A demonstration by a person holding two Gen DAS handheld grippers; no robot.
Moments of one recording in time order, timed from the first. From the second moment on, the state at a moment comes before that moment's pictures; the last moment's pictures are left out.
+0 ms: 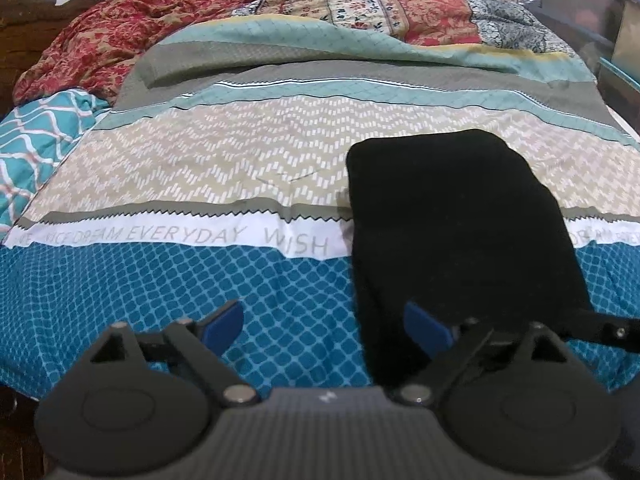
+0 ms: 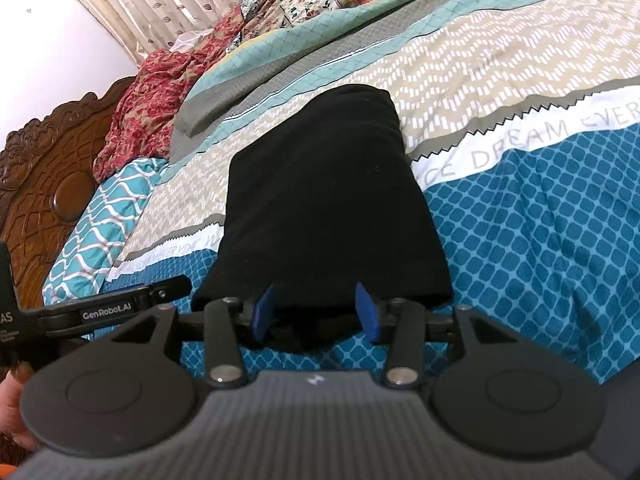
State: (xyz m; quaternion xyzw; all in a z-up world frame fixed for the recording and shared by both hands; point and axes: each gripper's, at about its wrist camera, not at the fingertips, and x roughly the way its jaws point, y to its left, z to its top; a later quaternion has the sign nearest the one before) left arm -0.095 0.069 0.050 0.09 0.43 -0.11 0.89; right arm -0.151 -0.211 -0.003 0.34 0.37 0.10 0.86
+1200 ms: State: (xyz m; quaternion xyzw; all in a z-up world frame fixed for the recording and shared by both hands) left arm -0.116 0.057 0.035 0.16 0.50 -0.11 0.85; right arm -0.163 -0.196 0.000 0.34 0.37 0.07 0.86
